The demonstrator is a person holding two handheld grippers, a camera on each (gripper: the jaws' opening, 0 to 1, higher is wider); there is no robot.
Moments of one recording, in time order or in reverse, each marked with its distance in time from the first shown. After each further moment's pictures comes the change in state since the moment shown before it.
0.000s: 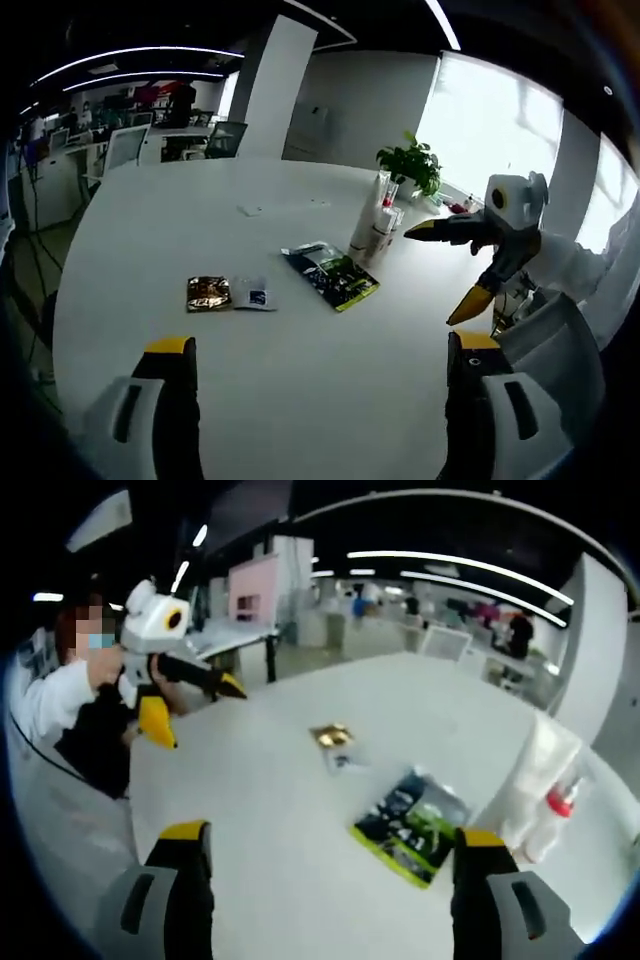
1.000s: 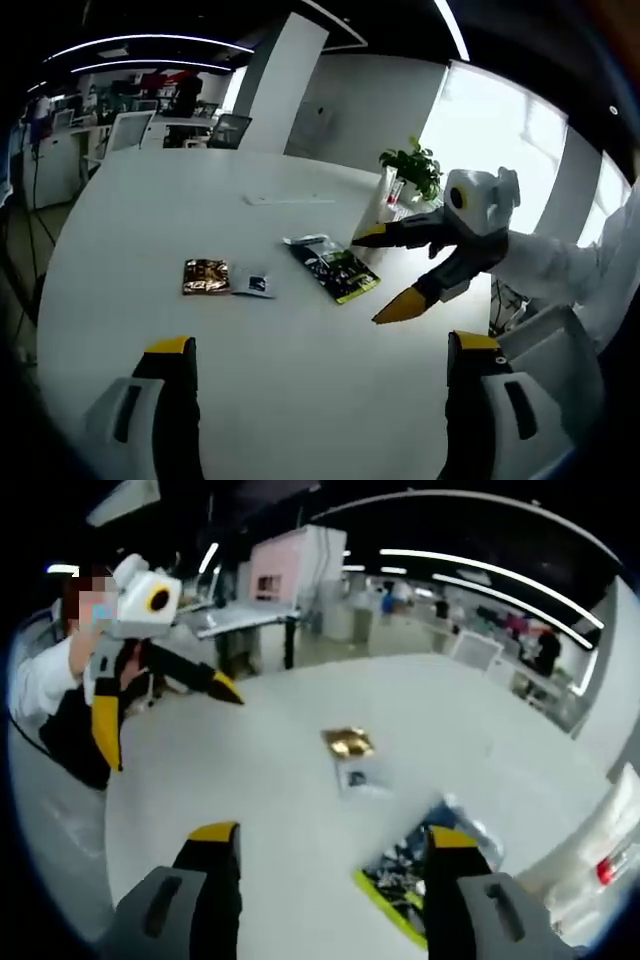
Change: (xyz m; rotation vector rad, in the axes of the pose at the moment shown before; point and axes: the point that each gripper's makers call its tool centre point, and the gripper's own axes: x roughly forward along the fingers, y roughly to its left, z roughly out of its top) left arm 0.009 0.014 -0.012 -0.064 -0.007 -0.020; right arm 0.076 0.003 0.010 -0.096 0.030 0.070
